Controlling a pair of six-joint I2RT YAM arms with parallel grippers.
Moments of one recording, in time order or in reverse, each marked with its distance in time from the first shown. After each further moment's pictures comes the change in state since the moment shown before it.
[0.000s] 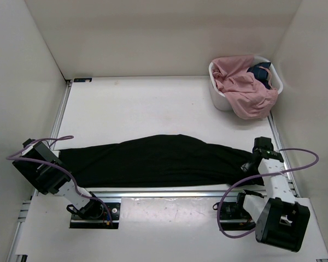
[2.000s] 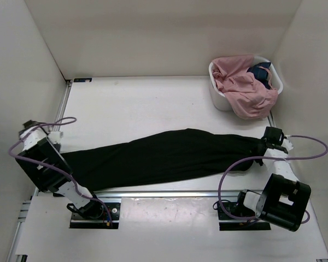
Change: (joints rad) left arm -0.100 -0.005 0.275 -0.245 0.187 -0.074; right arm -0.133 0.193 0.038 0.452 0.008 -0.066
